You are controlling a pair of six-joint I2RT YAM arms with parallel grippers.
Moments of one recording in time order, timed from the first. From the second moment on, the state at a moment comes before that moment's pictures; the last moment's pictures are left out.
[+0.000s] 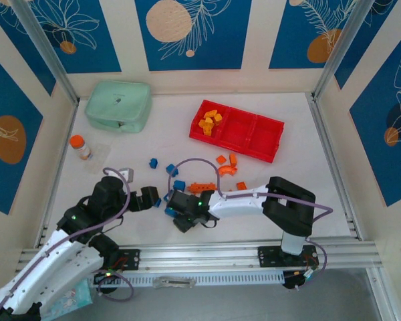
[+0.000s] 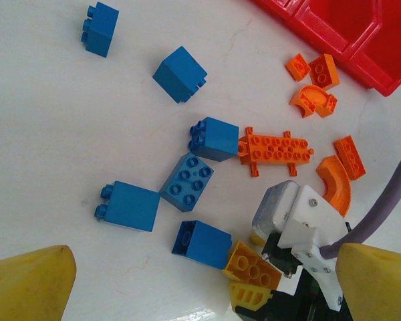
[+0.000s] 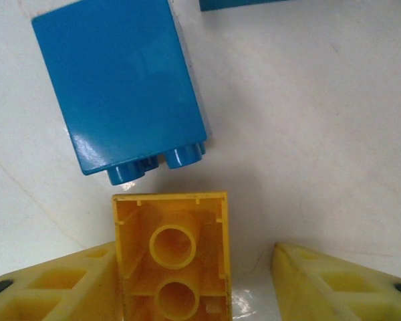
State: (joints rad) left arm -0.60 0.54 0.60 -0.76 0.02 -0.69; right arm 1.24 1.78 1.03 -0.46 0.10 0.43
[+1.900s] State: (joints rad) left arm -0.56 1.04 0.81 -0.38 0.10 -0.61; right arm 0.47 2.35 2.18 -0.71 0.14 0.28
